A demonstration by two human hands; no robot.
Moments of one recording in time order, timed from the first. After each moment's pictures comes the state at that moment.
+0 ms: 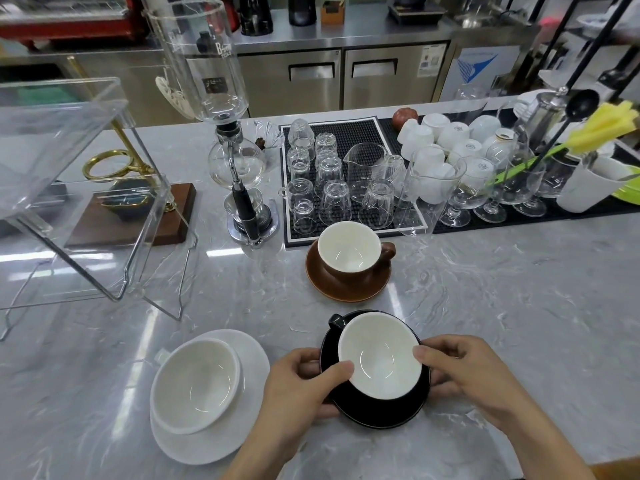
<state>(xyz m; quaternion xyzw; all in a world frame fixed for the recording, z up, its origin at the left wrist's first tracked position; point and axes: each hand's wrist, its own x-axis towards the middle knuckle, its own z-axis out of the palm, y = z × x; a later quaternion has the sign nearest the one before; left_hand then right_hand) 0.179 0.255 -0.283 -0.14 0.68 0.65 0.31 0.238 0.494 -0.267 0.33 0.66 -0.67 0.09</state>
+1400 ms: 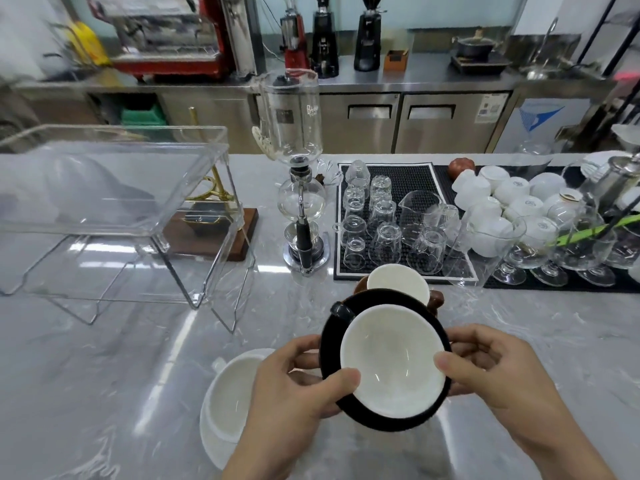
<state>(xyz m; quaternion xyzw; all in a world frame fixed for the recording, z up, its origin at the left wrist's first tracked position) 0.167 0.220 -0.192 -0.11 0.65 0.74 0.14 0.199 0.458 -0.172 0.17 0.73 -0.67 0.01</state>
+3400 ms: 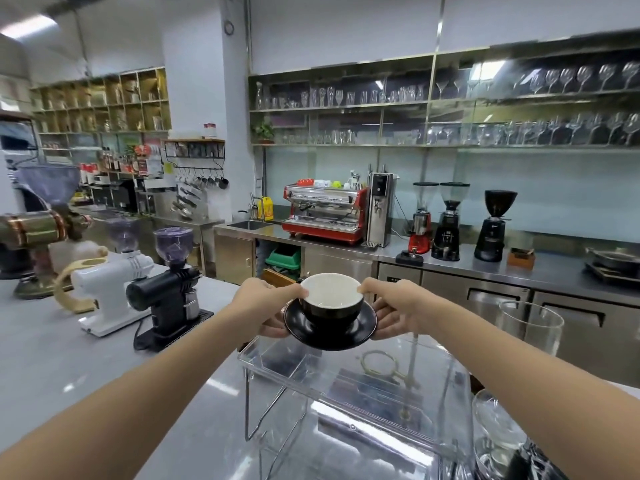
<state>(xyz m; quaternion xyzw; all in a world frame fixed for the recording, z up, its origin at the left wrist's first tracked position) -0.059 -0.129 0.027 -0.17 0.79 0.59 -0.06 -0.128 0.104 0.032 0.00 0.81 -0.56 0.17</state>
